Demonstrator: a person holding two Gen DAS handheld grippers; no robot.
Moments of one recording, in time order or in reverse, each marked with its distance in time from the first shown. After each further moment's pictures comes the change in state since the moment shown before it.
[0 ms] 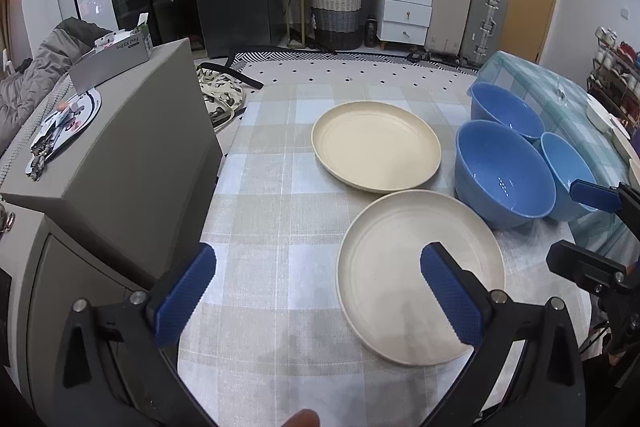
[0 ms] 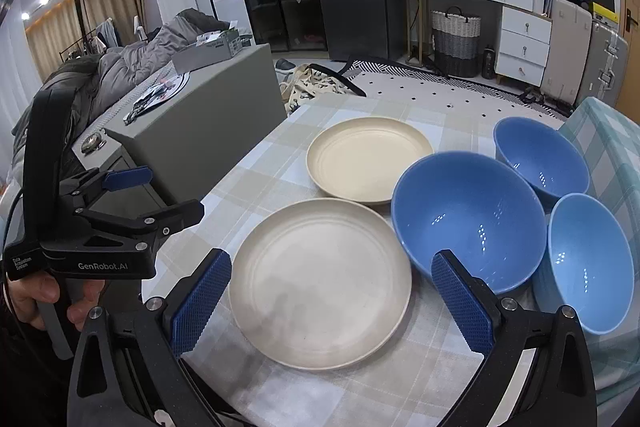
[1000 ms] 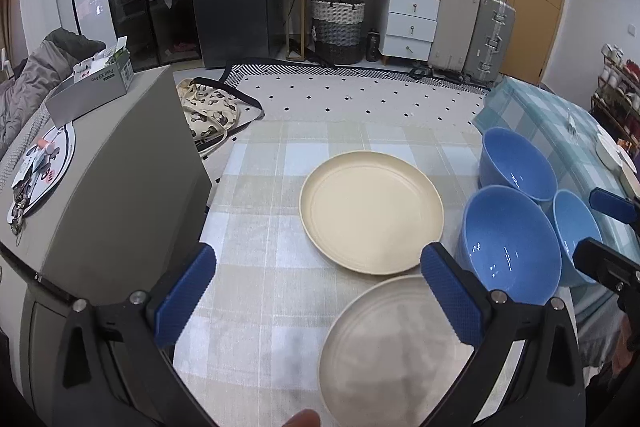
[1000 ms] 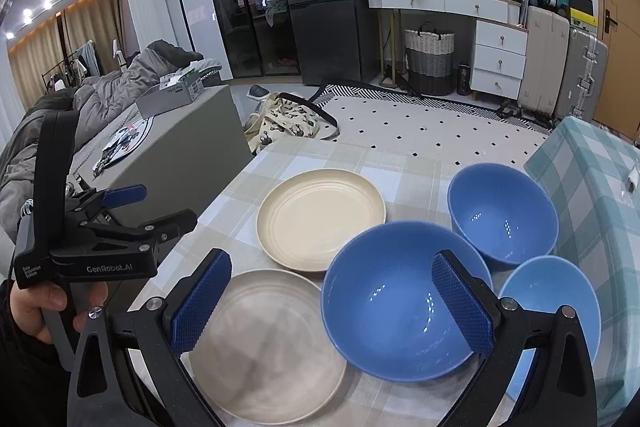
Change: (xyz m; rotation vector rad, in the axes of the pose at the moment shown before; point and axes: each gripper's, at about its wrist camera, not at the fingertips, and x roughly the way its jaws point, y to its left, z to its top) left arm 0.042 -0.011 0.082 -0.027 -0.025 -0.003; right arm 0.006 -0.058 0.071 0.038 -0.057 -0.060
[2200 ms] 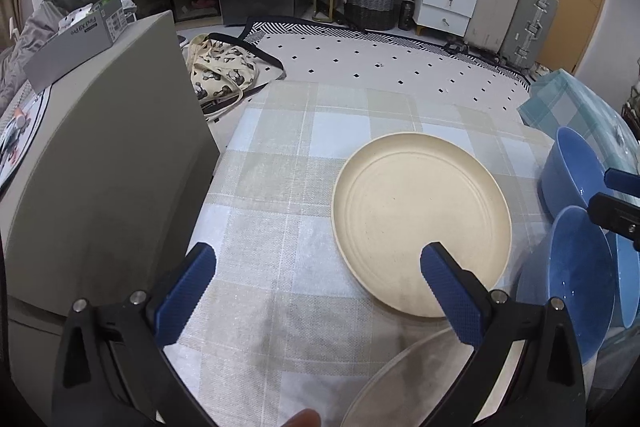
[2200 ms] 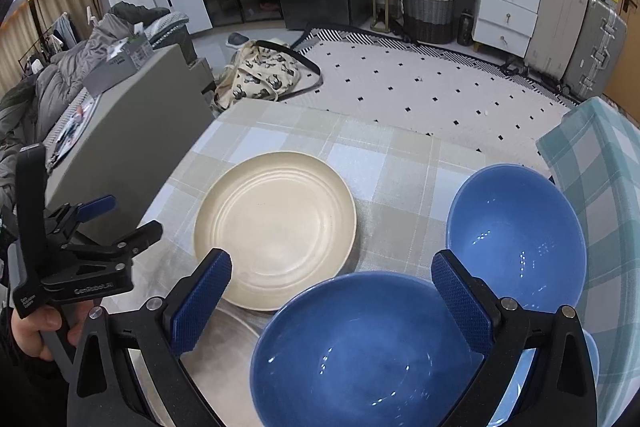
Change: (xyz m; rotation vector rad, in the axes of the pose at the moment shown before) left arm 0.101 0.023 0.013 -0.080 0.141 0.062; right arm 0.142 -0.061 0.070 0.011 0.259 -0.028
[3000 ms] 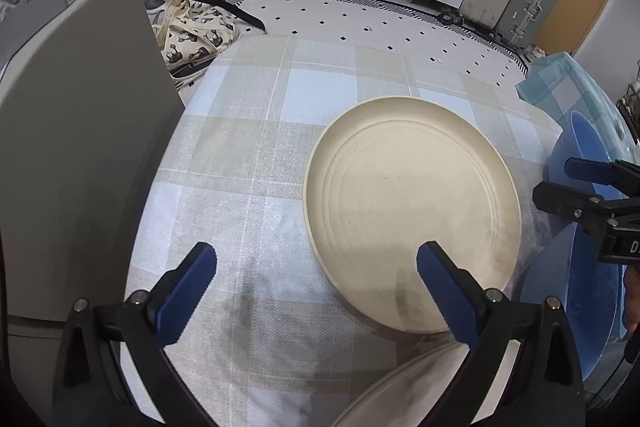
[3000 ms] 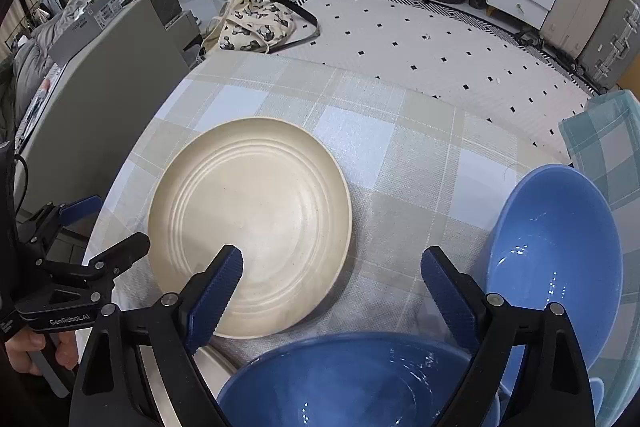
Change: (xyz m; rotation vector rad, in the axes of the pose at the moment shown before) left arm 0.053 -0.009 0.003 -0.016 0.145 -0.076; right arm 0.087 -0.006 0.021 -0.030 0.187 -0.013
